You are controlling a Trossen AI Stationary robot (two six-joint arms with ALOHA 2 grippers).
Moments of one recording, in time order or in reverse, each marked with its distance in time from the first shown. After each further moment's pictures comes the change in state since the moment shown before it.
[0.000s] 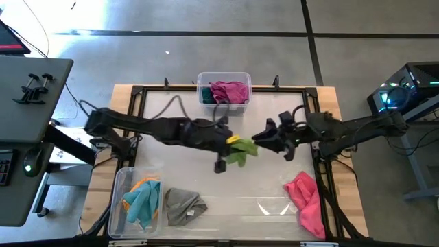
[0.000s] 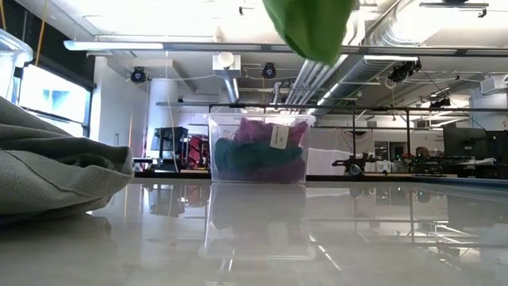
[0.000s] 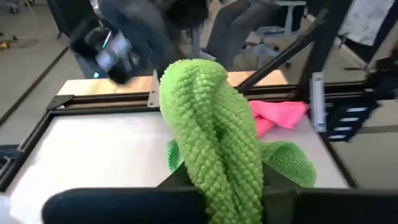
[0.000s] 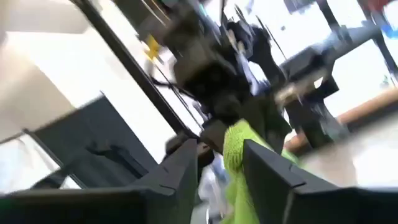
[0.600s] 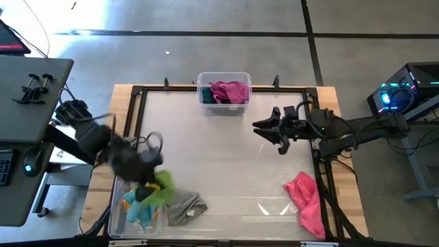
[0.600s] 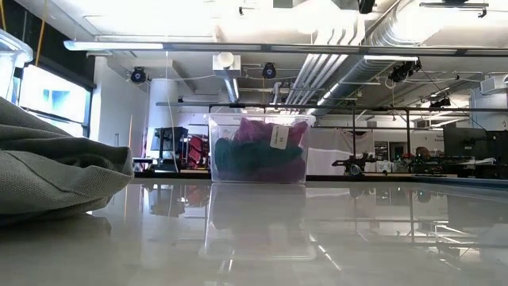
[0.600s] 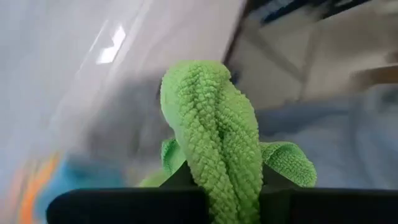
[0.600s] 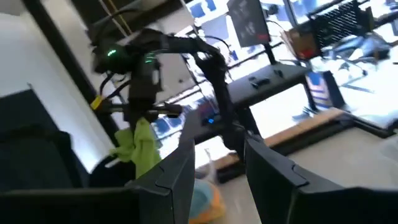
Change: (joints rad) left arm -0.501 -0.363 0.000 -0.856 0.031 -1.144; right arm -0.055 -0.030 0.000 -0.085 0.157 -0.198
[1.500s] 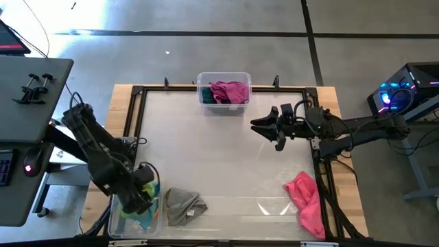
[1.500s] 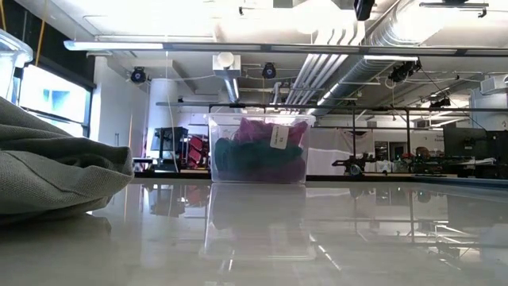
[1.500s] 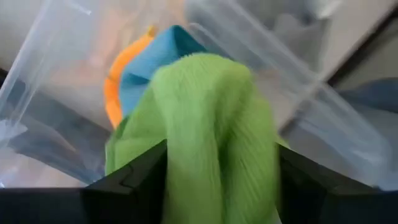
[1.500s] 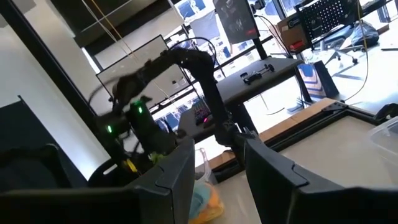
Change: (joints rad) left arm -0.216 0.063 -0.282 -0.163 0.093 -0.413; right arm -0.033 0.022 0.000 -0.001 -0.001 0.070
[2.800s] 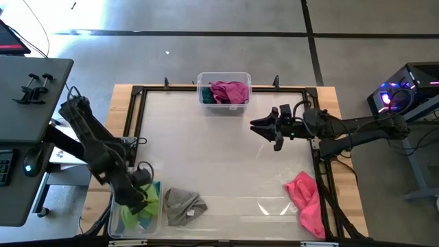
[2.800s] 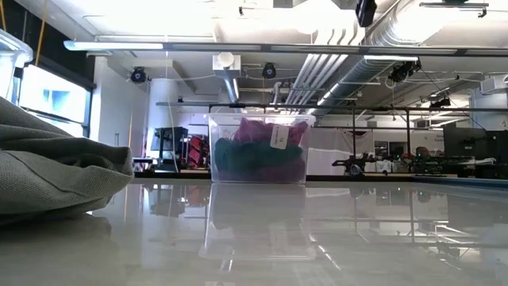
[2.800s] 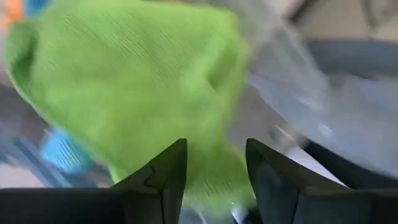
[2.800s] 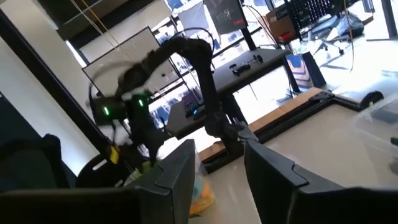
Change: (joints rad) left arm -0.003 -0.187 -0.214 0.317 0.172 -0.084; right arm 0.000 0.000 0.000 -0.057 0.026 0.017
